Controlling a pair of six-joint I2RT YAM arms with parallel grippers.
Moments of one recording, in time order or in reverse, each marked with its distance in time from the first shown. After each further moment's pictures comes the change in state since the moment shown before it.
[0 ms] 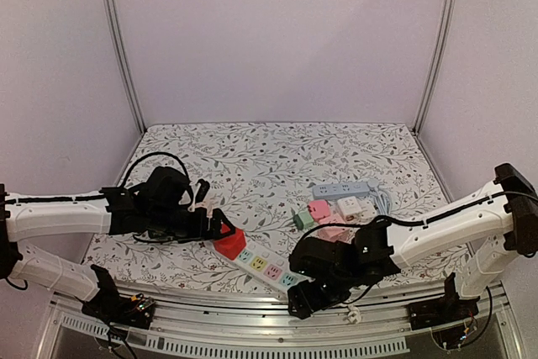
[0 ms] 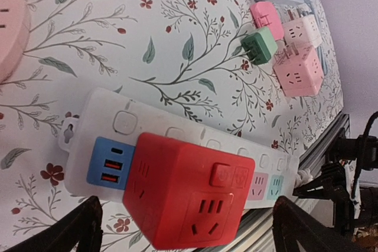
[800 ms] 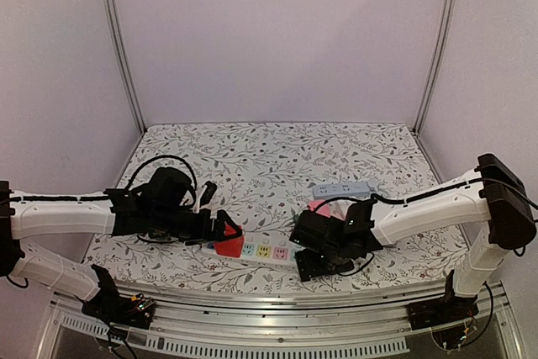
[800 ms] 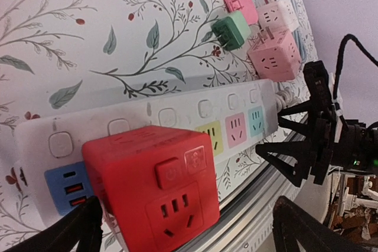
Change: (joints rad) left arm -0.001 0.029 -0.011 0.077 0.112 -0.002; right arm -0.180 0.097 0.068 -0.087 0.253 -0.009
